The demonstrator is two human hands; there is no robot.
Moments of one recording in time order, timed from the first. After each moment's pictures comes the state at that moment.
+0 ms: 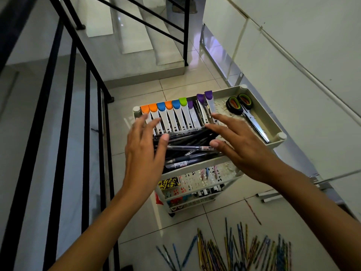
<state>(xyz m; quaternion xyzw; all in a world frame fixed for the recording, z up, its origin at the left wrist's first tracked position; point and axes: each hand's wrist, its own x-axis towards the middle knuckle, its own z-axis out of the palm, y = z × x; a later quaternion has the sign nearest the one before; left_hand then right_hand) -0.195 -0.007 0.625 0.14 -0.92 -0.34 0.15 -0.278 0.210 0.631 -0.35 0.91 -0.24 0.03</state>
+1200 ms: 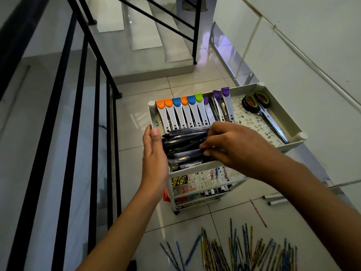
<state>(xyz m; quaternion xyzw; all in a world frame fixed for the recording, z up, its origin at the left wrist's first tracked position) -0.188 -0.001 0.618 0.33 -0.67 -0.66 0.10 -0.264 0.163 0.655 -0.44 0.88 -0.14 0.05</state>
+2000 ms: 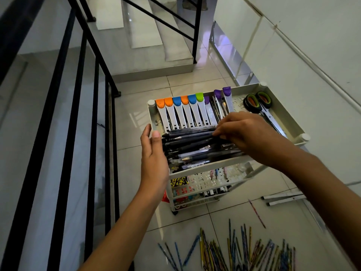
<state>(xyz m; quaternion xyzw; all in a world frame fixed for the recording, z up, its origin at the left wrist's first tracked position) -0.189 -0.005 0.609 0.32 -0.65 -0.68 0.12 -0.294 0.179 0.653 -0.41 0.89 -0.18 0.04</state>
